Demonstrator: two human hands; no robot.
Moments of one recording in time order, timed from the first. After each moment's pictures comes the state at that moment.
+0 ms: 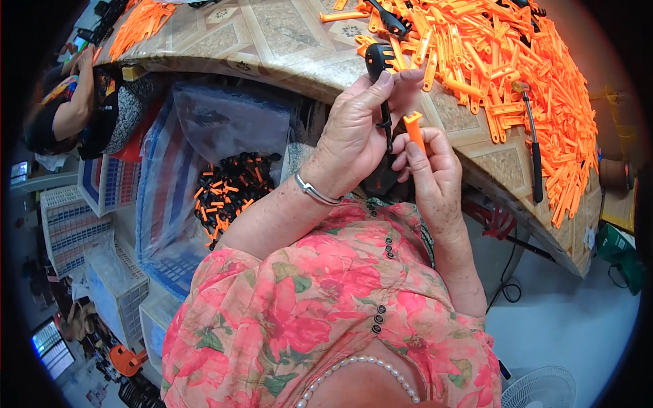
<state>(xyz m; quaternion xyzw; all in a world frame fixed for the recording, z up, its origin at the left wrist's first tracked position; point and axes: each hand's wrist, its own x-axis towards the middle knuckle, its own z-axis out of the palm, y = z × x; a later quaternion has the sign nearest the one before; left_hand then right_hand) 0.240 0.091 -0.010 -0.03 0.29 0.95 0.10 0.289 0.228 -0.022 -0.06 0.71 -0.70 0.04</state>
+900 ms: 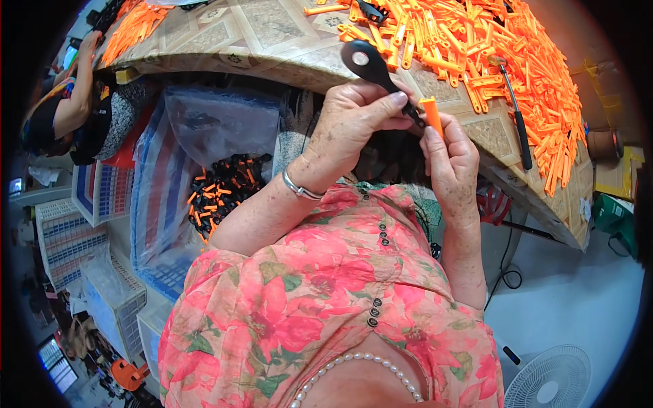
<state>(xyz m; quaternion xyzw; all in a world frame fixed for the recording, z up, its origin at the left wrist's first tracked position) 0.271 0.087 -0.013 0.05 0.49 0.86 0.14 0.314 0.257 -0.006 -0.05 0.80 -0.60 -0.07</state>
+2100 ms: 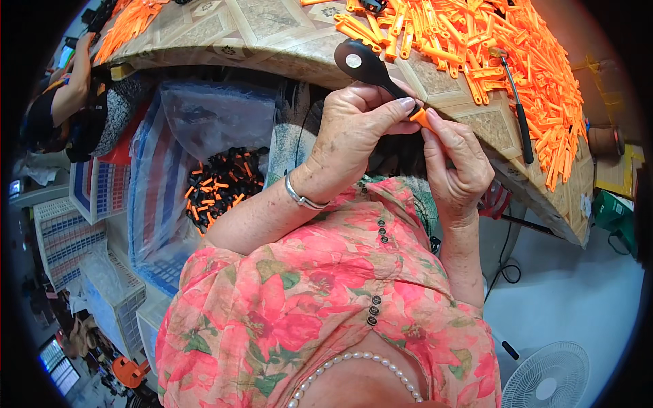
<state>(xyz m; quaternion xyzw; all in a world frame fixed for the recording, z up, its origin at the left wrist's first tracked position) 0.294 0.098 -0.004 0.05 0.47 0.87 0.13 0.318 0.259 -0.008 -0.22 0.83 -0.38 -0.34</state>
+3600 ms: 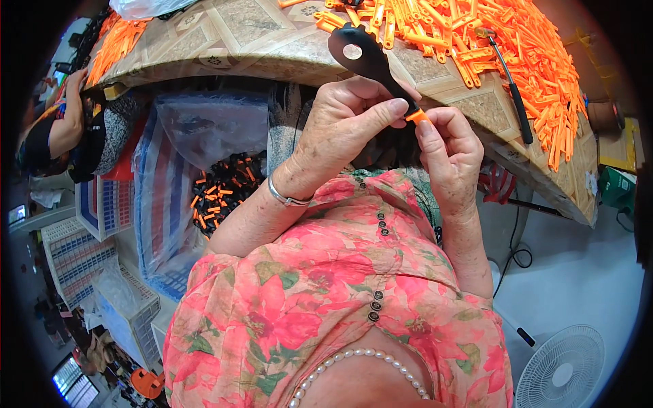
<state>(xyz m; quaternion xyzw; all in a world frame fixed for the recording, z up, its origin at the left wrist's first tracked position) 0.285 0.085 -0.009 0.18 0.56 0.80 0.13 0.334 0.258 -0.003 -0.02 0.75 -0.66 -0.09</state>
